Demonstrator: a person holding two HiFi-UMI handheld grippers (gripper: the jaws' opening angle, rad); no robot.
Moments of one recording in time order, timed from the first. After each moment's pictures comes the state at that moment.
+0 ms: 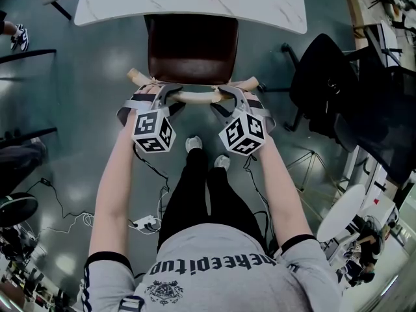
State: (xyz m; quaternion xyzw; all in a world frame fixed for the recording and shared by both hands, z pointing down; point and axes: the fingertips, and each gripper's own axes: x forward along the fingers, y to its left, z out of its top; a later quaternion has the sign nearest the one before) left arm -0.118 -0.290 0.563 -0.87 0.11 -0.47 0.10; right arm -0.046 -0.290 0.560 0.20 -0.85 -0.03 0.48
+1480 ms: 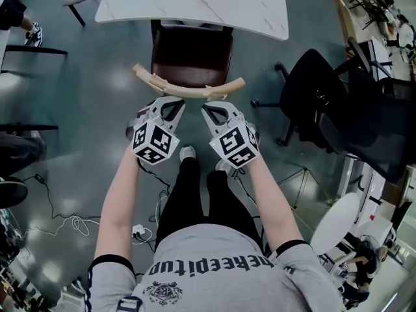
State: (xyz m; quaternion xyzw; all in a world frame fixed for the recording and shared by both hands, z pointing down) left arm -0.098 -0.247 0.483 -0.89 0.30 -0.35 0.01; right arm -0.057 -0.236 0.472 0.26 -0.90 0.04 0.36
